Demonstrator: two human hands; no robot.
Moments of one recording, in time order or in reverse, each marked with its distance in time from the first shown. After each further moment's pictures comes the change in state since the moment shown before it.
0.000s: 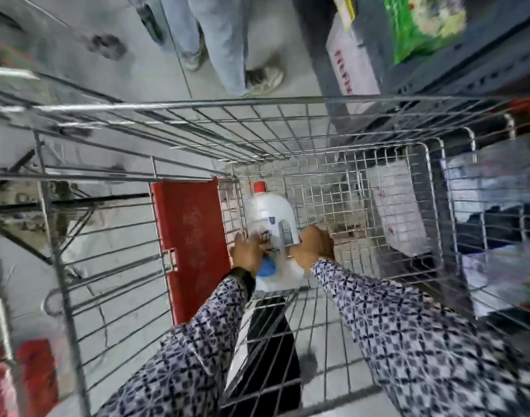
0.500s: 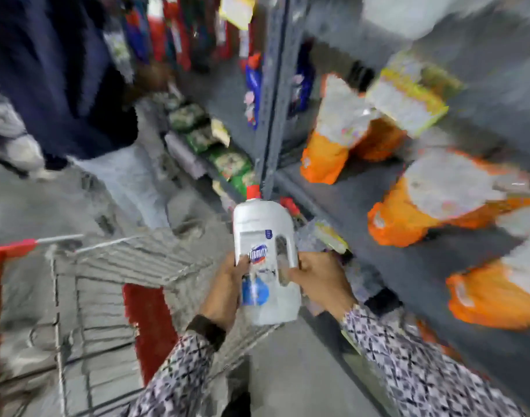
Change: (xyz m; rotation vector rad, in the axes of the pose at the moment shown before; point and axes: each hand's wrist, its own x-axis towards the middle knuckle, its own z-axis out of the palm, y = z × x) left_hand -0.340 0.046 0.015 -0.009 -0.730 0.664; right_hand -0.329 0.128 -0.184 0.493 0.611 -0.434
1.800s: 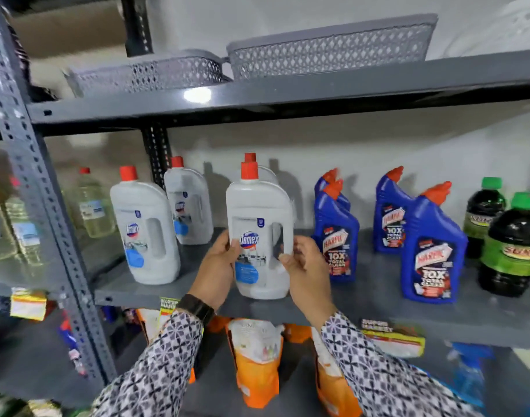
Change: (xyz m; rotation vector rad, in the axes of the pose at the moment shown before) left_hand -0.007 0.272 0.383 0.199 -0.828 0.577; right_hand -0.103 -0.089 -0.346 0.484 1.159 -0.319
